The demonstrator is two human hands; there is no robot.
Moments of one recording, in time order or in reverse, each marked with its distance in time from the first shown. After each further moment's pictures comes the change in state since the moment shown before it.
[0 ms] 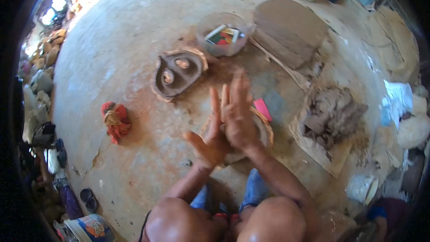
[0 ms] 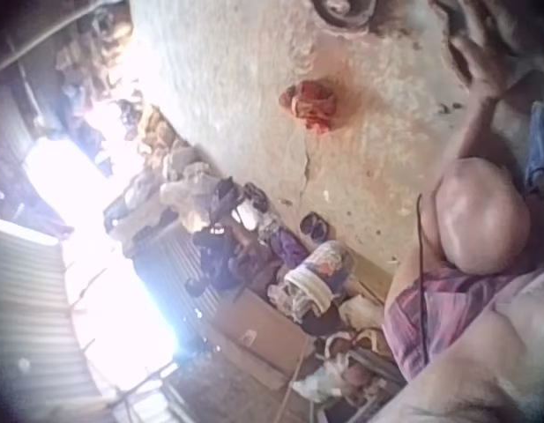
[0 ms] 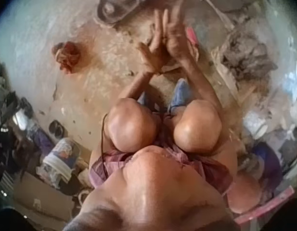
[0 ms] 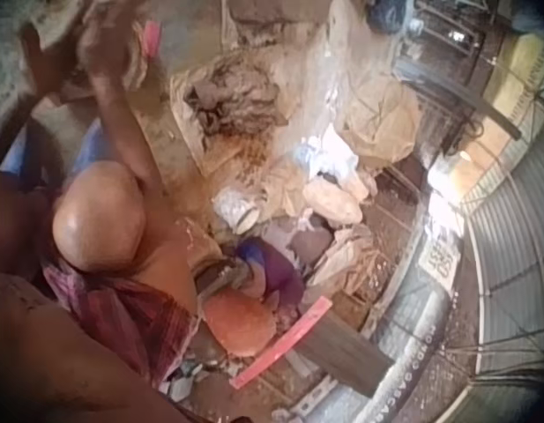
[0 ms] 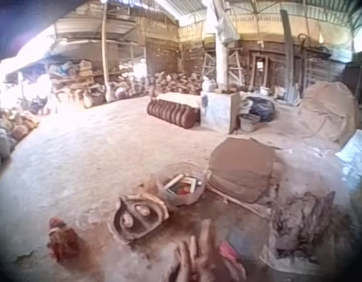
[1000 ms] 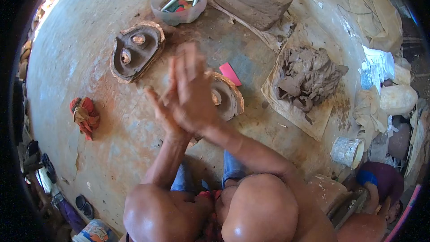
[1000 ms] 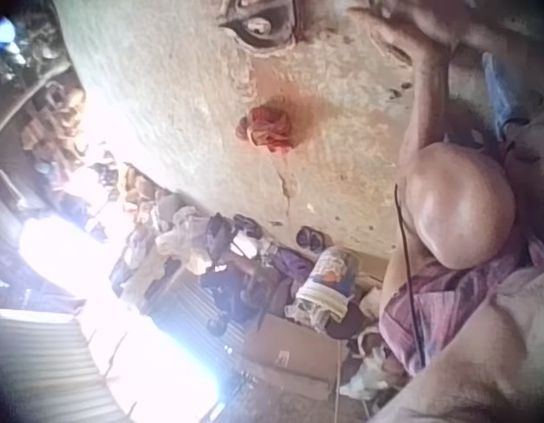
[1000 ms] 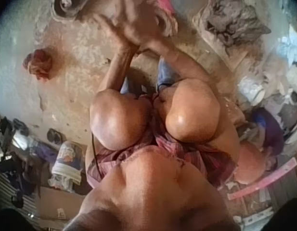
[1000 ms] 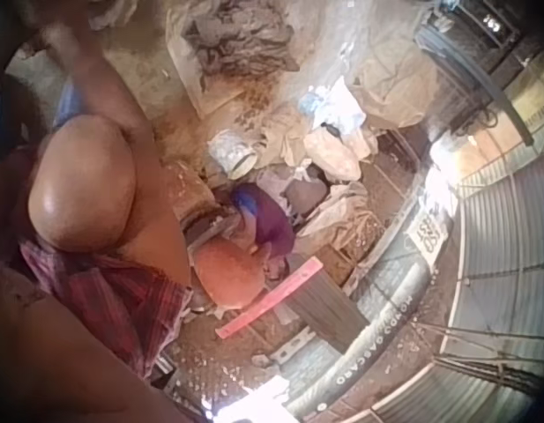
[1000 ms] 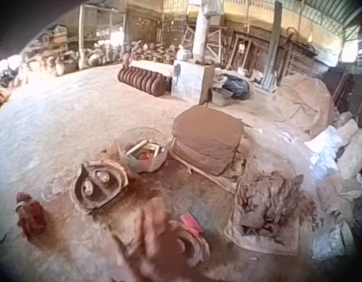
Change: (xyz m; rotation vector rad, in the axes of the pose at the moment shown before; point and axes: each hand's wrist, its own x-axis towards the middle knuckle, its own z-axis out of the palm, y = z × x) left_hand 0.000 -0.053 -0.006 -0.478 0.089 0.362; right_hand 0.012 0.035 -0.016 -0.161 -0.053 -0.084
